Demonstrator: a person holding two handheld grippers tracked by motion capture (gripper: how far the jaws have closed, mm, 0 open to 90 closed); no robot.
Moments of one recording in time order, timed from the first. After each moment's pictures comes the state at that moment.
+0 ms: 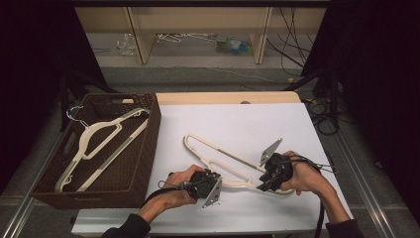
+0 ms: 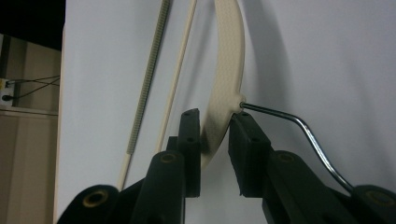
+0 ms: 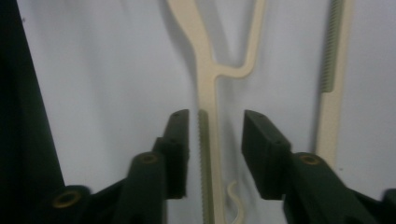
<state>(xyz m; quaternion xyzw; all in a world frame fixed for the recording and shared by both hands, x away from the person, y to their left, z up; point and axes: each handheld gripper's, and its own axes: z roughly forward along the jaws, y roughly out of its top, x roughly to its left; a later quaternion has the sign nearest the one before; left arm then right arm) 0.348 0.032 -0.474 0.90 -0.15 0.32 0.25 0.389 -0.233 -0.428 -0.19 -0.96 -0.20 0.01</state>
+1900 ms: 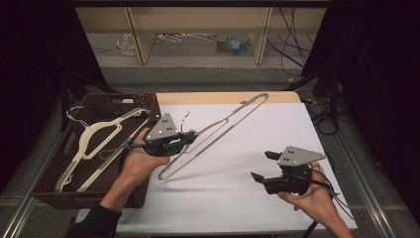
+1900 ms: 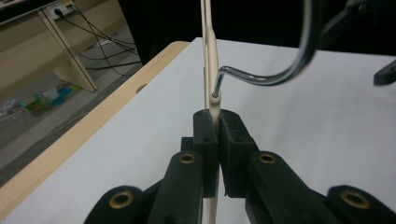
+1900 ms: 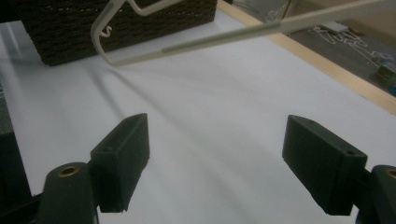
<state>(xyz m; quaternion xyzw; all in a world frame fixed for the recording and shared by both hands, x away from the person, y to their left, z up) 0.372 0.124 -0.328 0.82 0.21 0.20 0.49 0.321 -0.234 -0.373 -0.26 -0.84 -0.43 -0.20</state>
